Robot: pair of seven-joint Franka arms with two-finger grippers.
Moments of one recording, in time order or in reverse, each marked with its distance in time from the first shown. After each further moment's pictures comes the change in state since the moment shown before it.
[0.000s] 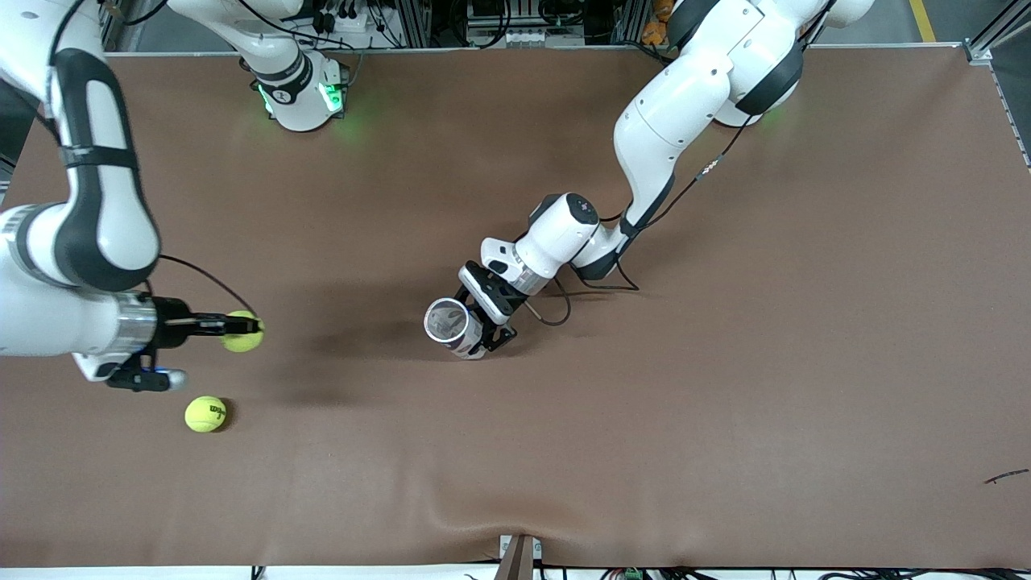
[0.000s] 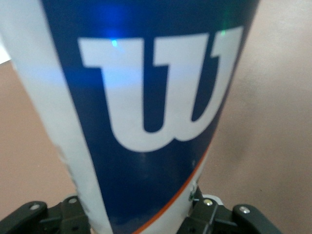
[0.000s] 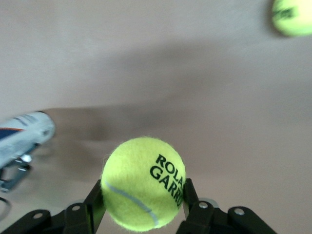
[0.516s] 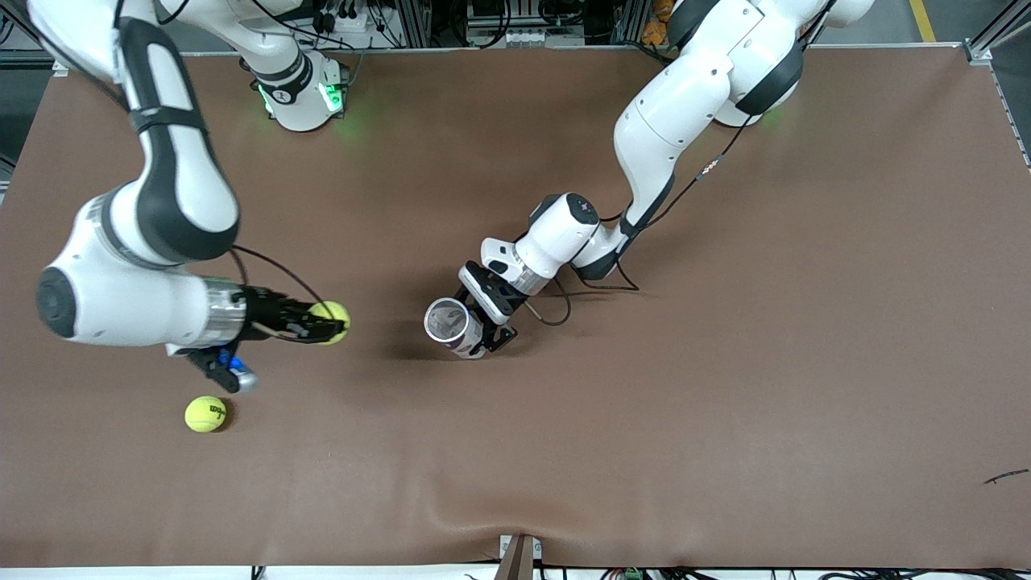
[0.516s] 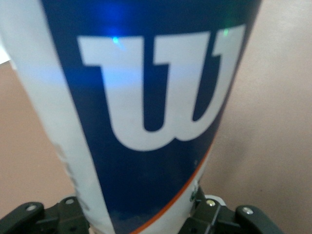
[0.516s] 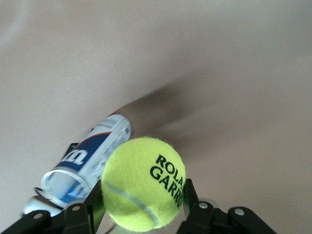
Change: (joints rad) left arm 0.000 0.000 0.000 0.000 0.000 0.000 0.000; right arm 0.180 0.001 0.003 0.074 0.142 0.007 0.570
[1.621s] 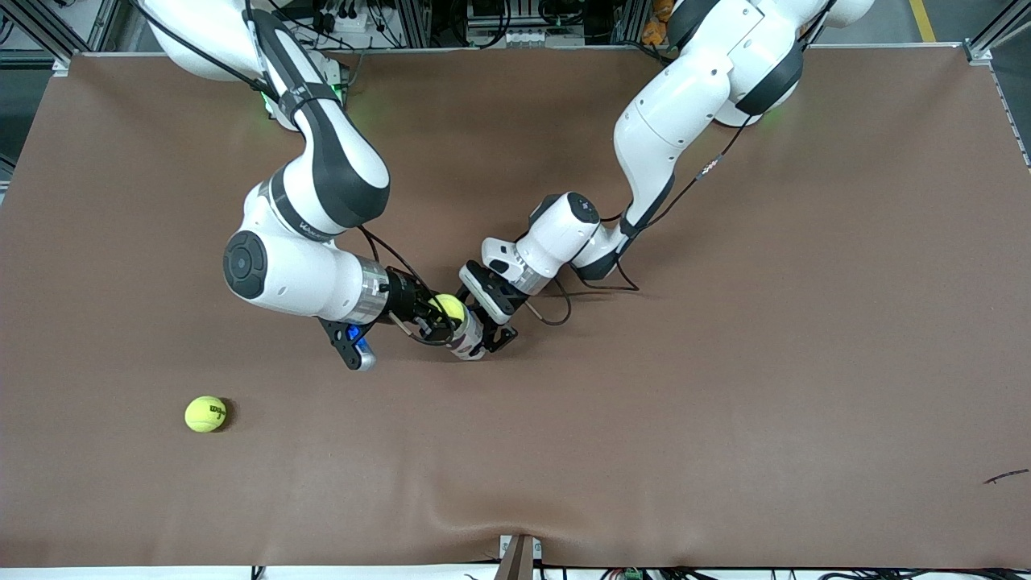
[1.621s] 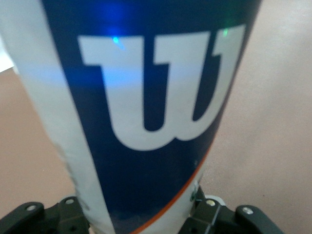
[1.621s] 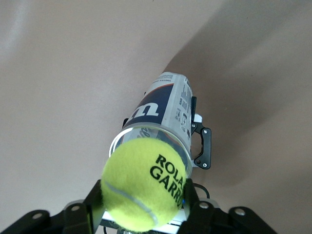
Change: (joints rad) left arm 0.000 0.000 0.000 0.000 0.000 0.022 0.000; right arm 0.234 0.060 -0.003 0.003 0.067 0.254 0.421
